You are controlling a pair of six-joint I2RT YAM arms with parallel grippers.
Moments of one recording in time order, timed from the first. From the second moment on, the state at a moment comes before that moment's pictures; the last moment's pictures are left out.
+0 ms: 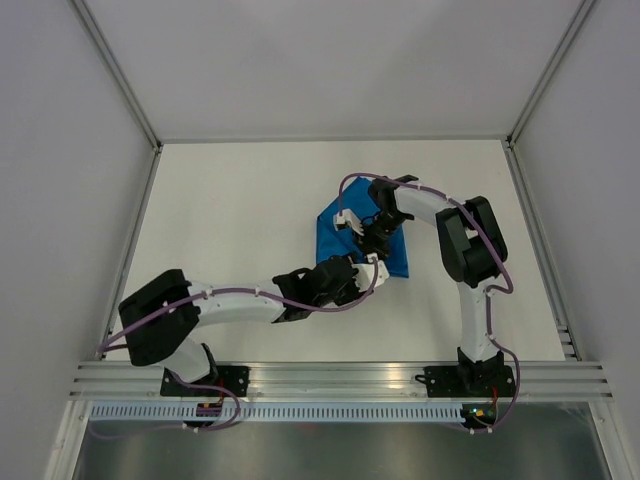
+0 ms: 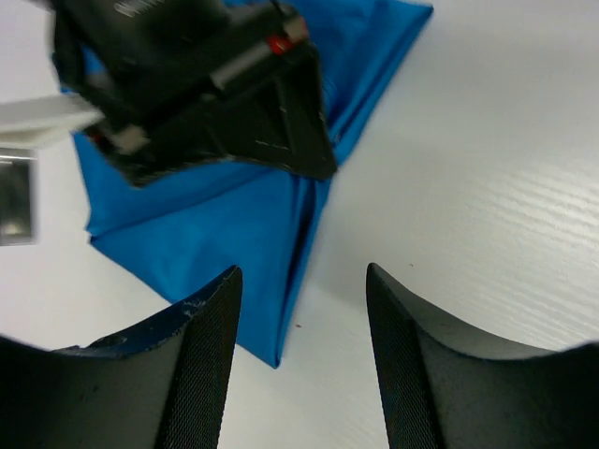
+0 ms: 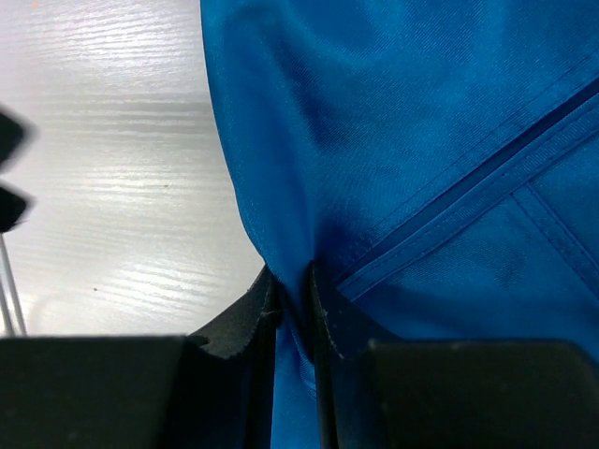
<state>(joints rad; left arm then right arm) -1.11 1.51 0.81 0.16 -0.26 0.34 0.41 2.14 1.52 -1.03 -0.69 -1.05</state>
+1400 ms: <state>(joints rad) -1.12 1.90 0.97 0.27 -0.10 0.42 0.36 2.29 1.60 -1.38 -0.73 -1.04</state>
